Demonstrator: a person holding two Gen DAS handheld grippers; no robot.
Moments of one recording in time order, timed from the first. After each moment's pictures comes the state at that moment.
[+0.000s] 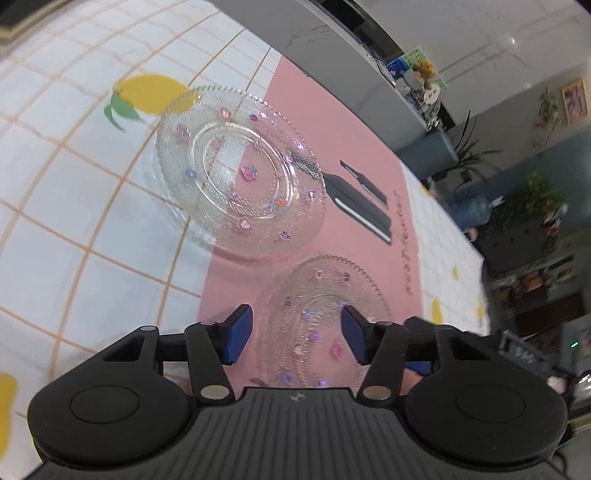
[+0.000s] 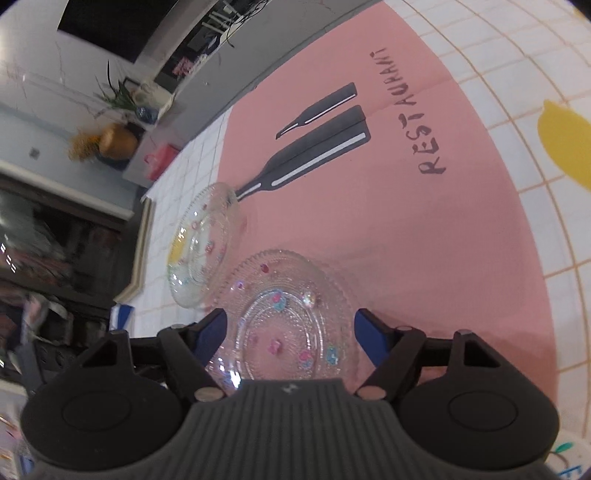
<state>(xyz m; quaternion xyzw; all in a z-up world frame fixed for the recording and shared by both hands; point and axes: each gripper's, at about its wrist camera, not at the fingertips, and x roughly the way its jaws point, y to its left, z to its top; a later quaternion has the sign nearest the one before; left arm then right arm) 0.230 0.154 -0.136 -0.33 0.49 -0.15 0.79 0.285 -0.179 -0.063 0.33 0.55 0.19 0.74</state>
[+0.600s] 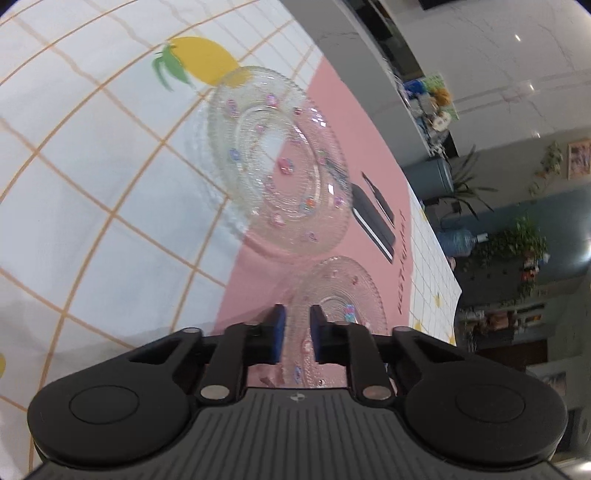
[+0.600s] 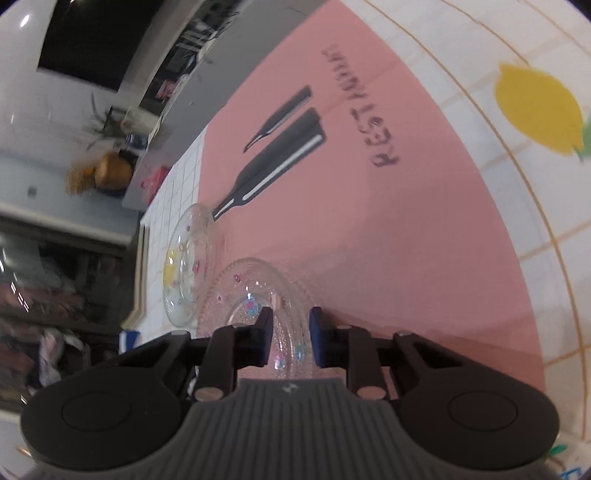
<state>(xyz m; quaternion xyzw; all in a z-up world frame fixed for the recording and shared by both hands) 0.235 0.178 -0.175 -0.42 0.49 -0.14 0.75 0.282 -0.196 -0.071 0.35 0.55 0.17 0.74</state>
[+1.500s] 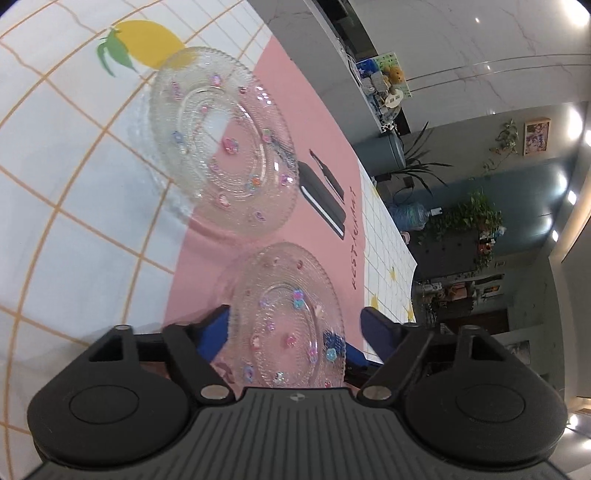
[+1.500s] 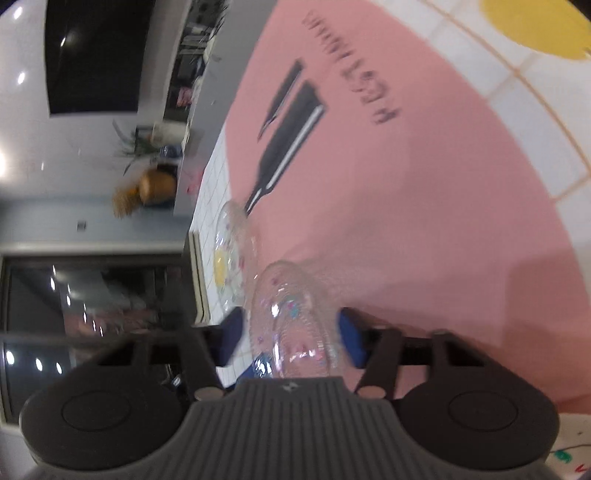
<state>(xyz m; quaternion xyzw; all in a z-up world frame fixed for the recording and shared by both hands) 0.234 0.172 -0.167 -0.42 0.47 -0.23 0.74 0.285 -0.212 -0.105 0.49 0.54 0.21 0.65</state>
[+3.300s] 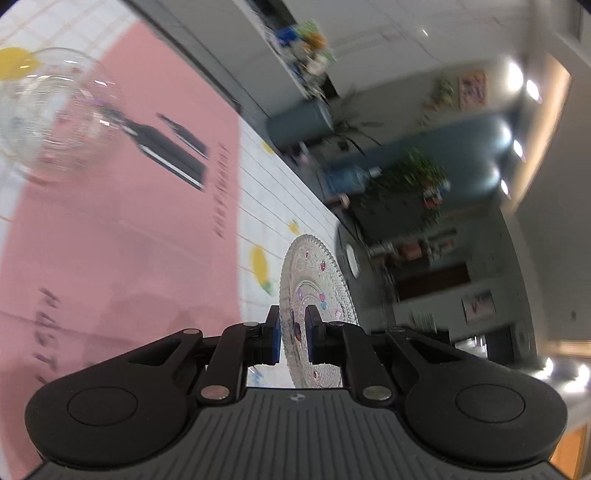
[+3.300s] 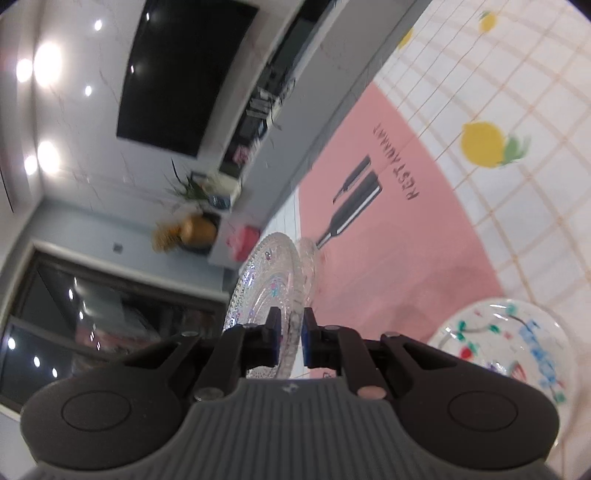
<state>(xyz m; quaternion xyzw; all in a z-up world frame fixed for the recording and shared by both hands) 0.207 0.085 -0.070 -0.40 0.46 -0.34 0.72 0.153 -0.285 0.017 0.50 0.41 0.20 0.74</state>
